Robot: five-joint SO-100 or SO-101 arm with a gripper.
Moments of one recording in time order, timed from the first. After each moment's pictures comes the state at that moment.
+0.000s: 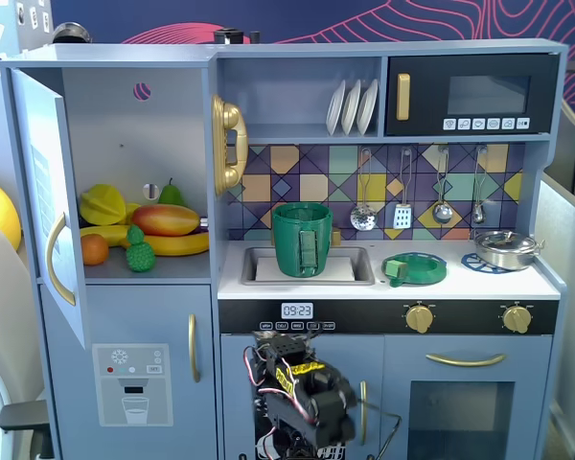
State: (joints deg) arm -27.2 166.7 171.9 60.0 -83.2
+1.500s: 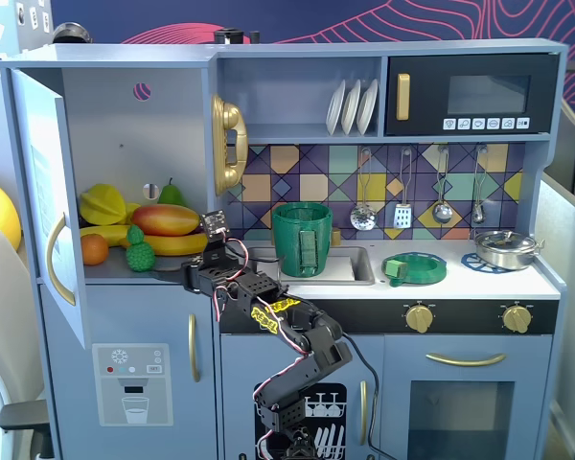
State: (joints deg) arm -41.0 134.4 127.4 4.5 -94.0
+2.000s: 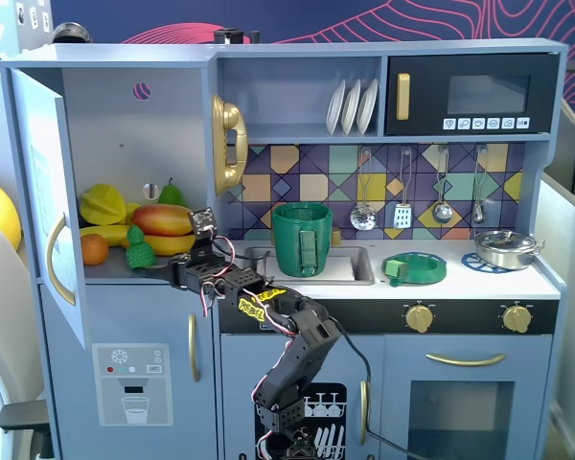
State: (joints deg) arm -42.9 121.4 119.8 -1.3 -92.4
